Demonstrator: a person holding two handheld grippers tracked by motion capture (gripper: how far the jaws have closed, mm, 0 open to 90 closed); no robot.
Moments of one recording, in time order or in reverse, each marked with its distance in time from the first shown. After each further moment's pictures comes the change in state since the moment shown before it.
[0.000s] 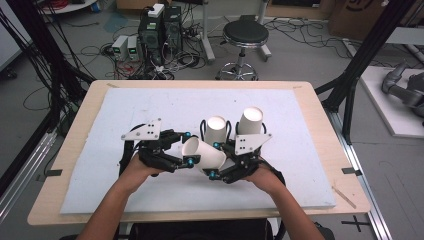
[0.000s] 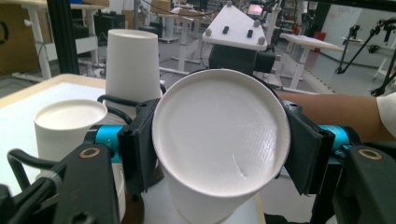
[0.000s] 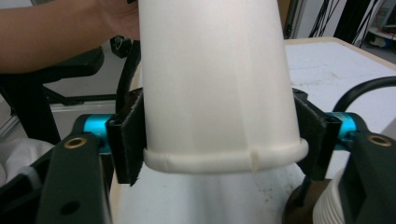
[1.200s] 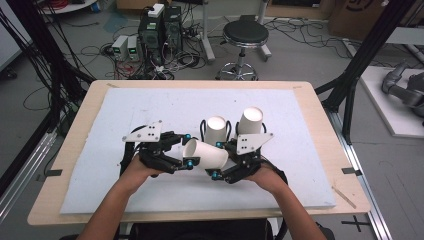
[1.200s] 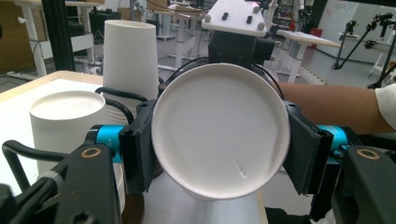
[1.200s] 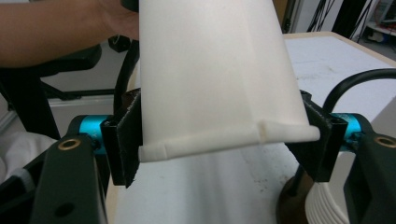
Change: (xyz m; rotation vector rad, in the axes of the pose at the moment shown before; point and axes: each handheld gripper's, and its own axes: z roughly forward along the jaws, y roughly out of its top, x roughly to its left) left arm 0.004 -0.007 0.000 0.008 -0.013 0.005; right arm -0.001 0.000 -0.005 0.025 -0.010 -0.005
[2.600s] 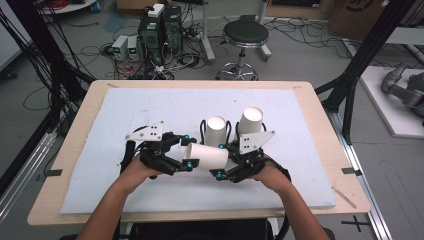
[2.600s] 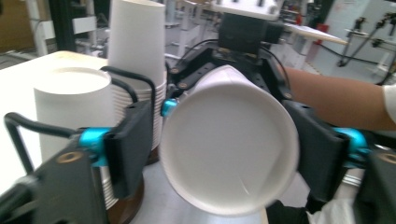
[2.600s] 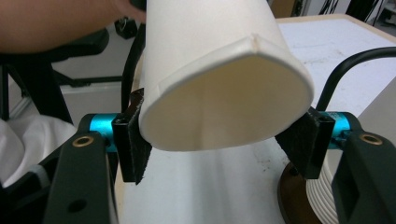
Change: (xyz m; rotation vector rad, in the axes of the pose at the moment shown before) left arm 0.003 -0.004 0.000 0.049 0.025 -0.047; right arm -0.003 -0.001 -0.009 0.063 0.037 0.016
